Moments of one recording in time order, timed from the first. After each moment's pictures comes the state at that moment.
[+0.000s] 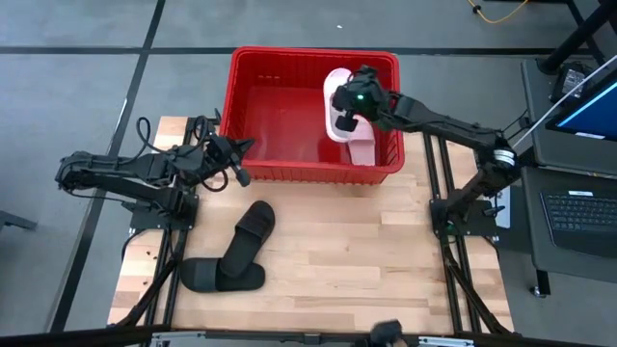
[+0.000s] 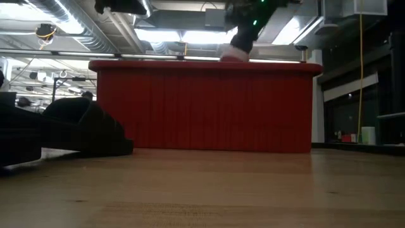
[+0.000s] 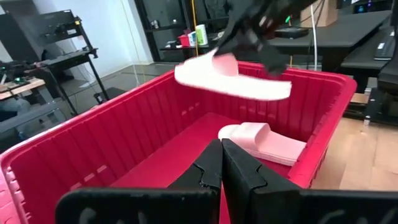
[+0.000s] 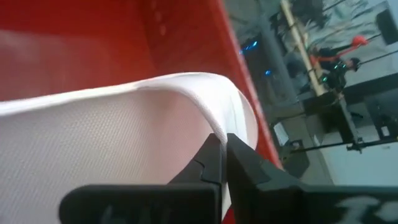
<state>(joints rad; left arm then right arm) -0.02 0.81 0.80 -0.16 -0.76 0.04 -0.46 1.63 1.54 -0.46 0.57 -0.64</state>
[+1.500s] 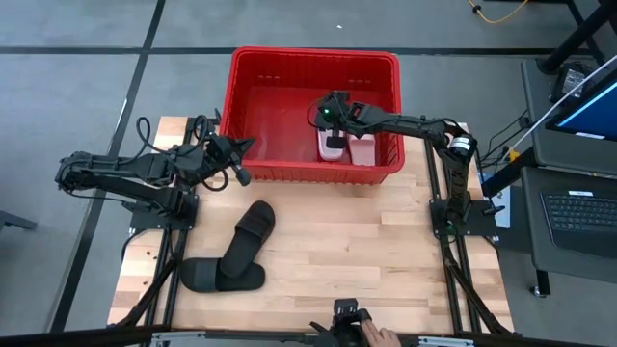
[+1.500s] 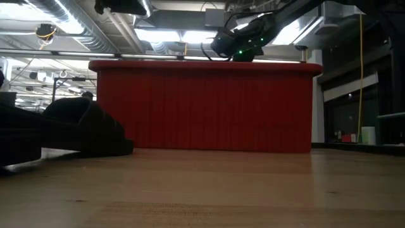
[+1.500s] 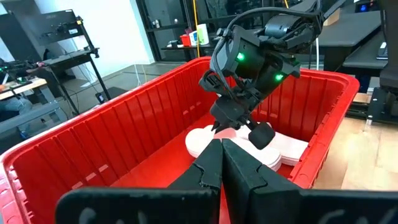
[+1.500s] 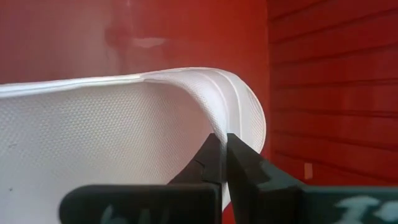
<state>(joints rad) -0.02 0.81 0.80 -0.16 -0.76 0.04 -0.51 1.96 1.54 -0.48 0.44 -0.68</state>
